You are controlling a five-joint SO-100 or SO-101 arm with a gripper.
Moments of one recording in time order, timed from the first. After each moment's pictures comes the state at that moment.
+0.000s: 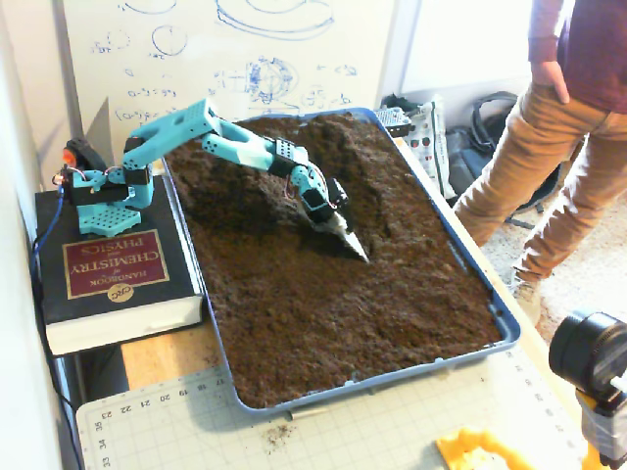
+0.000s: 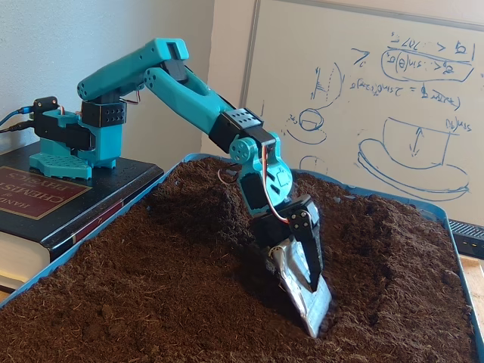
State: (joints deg) arm 17.0 33.8 59.8 30.4 -21.3
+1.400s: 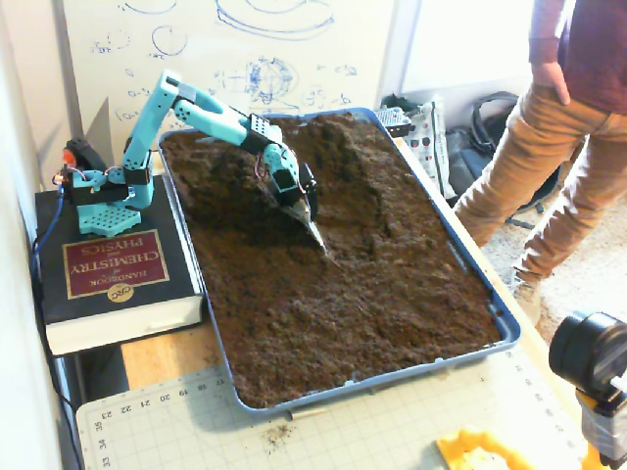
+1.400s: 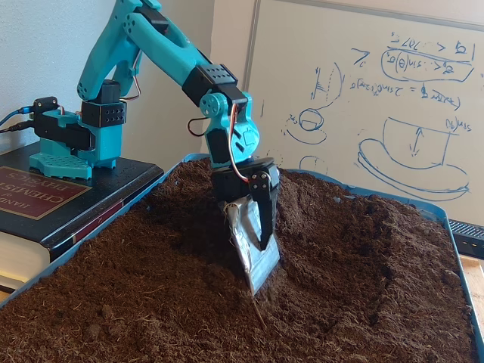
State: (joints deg) arm 17.0 64.5 95.3 31.1 -21.3
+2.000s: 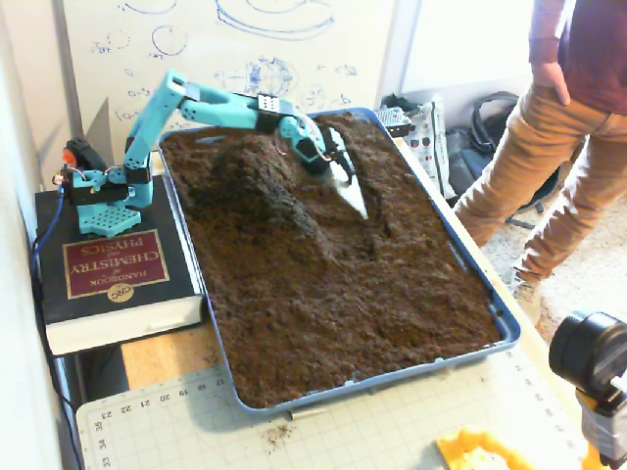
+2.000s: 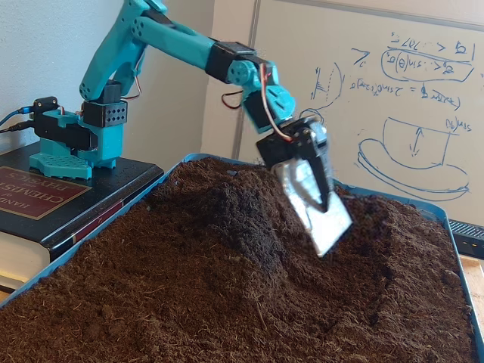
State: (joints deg) arm 13.1 56.5 68.3 31.2 -7.6
